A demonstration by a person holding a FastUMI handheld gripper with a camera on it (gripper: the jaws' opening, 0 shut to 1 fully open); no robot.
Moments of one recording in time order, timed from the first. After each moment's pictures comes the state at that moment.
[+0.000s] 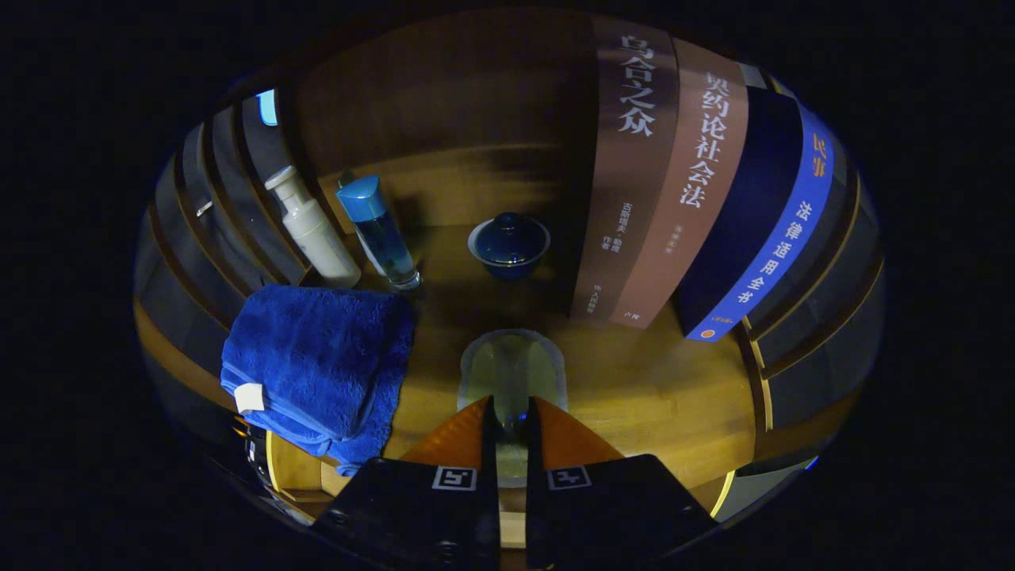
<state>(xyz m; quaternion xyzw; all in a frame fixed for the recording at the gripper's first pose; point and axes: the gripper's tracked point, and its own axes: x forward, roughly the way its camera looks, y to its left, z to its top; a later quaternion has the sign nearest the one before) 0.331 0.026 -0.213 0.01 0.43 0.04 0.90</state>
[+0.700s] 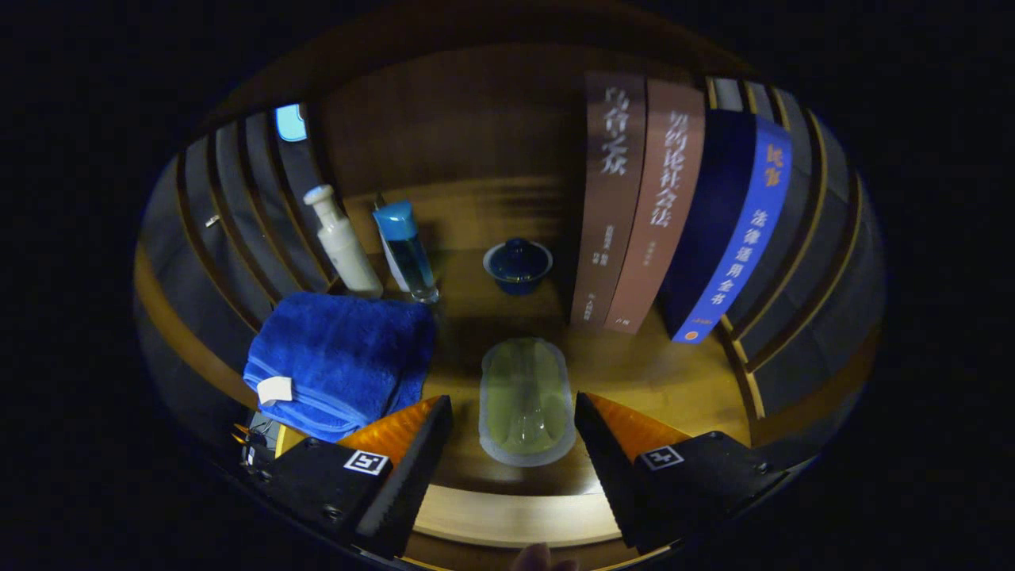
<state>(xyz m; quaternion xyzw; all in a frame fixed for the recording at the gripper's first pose) 0.293 0.032 -0.165 0.01 0.34 0.04 0.94</state>
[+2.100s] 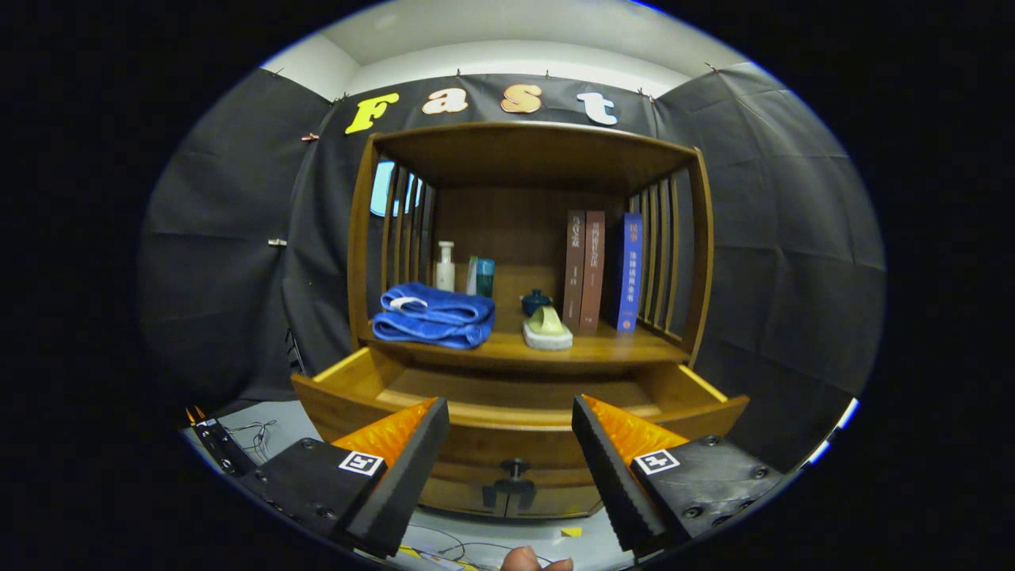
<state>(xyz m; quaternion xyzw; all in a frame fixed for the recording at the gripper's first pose) 0.022 0.058 -0.219 -0.02 0.07 0.02 1.00</state>
